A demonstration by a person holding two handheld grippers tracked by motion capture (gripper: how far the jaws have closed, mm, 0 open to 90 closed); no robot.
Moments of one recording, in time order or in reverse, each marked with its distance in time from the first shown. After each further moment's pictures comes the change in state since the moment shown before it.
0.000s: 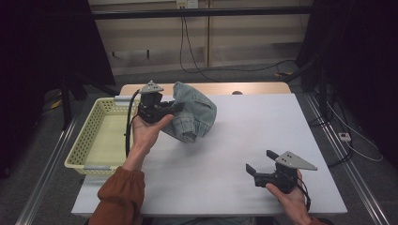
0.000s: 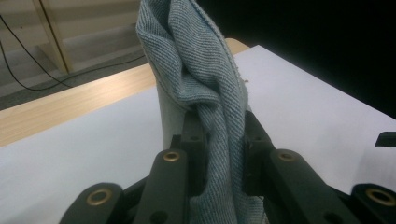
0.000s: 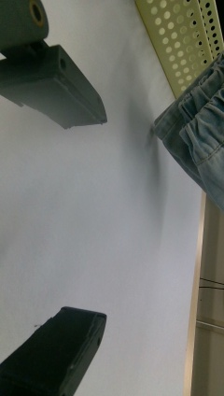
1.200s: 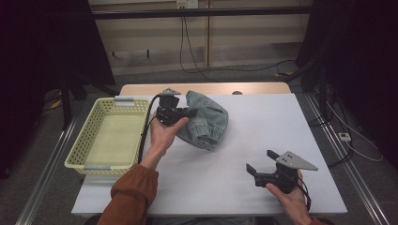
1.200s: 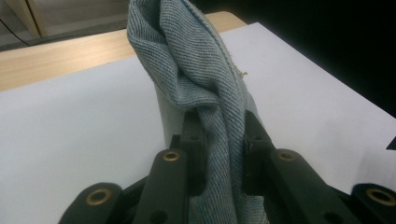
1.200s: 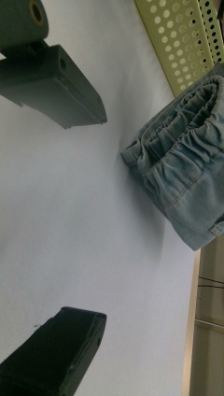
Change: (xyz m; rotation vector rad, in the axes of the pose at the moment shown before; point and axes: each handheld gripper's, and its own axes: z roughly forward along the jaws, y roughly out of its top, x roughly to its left) left arm -0.003 -0.015 0.055 0.088 -0.042 -0.092; right arm 0.000 0.000 -0.001 -0.004 -0.004 -0.001
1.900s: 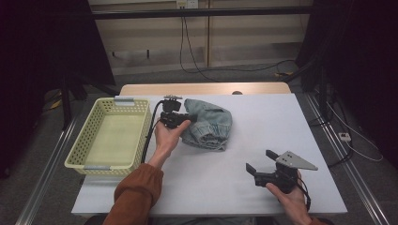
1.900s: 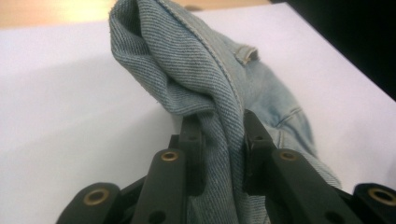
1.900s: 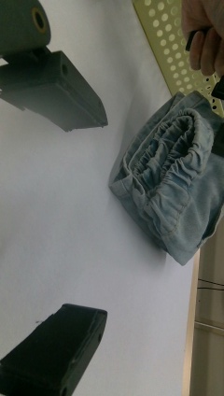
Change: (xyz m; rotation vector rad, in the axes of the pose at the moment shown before) left arm 0.015 -0.019 0.035 0.066 0.016 -0.107; right arm -0.001 0.000 0.000 -0.005 0.008 0.002
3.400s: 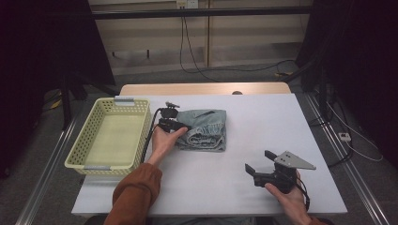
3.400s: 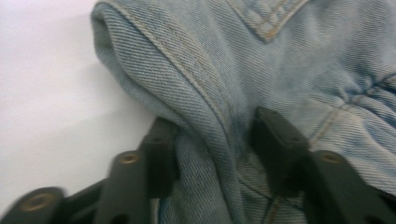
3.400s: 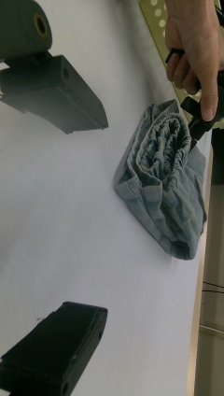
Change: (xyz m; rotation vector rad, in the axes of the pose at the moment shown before) left arm 0.047 -0.032 0.036 0.223 0.094 -0.124; right arm 0.001 -0.001 0.002 0.021 0.006 -0.009
